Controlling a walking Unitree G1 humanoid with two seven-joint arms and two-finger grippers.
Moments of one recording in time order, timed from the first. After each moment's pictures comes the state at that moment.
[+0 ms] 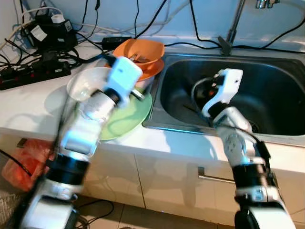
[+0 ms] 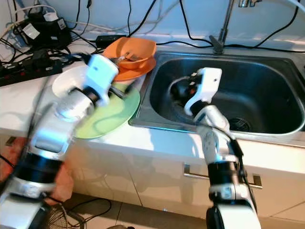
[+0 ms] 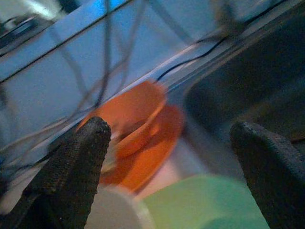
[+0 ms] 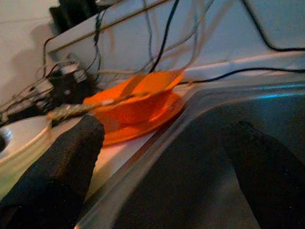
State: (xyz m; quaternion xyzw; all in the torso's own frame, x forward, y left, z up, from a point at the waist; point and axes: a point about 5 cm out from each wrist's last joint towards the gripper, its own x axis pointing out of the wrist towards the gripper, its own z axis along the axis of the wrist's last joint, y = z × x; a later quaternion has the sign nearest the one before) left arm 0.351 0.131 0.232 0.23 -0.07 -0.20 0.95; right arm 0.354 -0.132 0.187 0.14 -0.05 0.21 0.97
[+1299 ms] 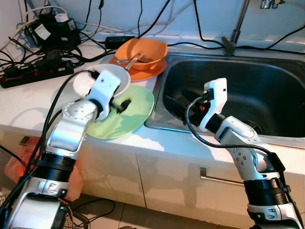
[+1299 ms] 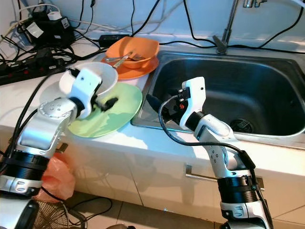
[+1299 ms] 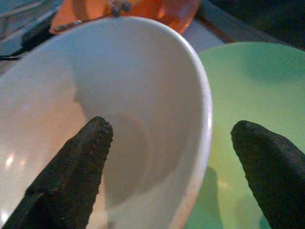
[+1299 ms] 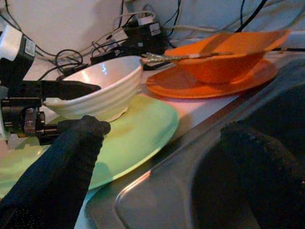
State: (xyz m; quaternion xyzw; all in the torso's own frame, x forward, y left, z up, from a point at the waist) left arm 0.355 0.168 0.194 0.21 0.11 -0.21 0.95; right arm 0.320 -0.121 0.187 0.09 0.01 0.36 0.93
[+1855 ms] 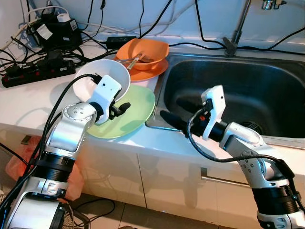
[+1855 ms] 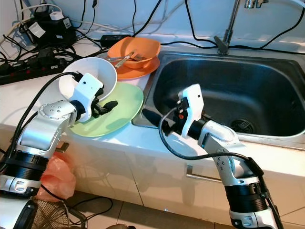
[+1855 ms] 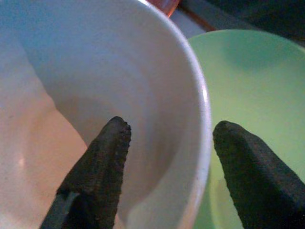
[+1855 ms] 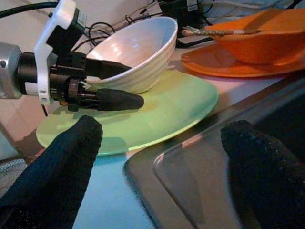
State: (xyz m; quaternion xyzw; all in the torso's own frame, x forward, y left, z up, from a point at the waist) left arm 0.354 0.166 0.188 0.20 0.12 -0.24 0.94; right arm 0.302 -0.123 0.181 0.06 0.04 0.42 0.90
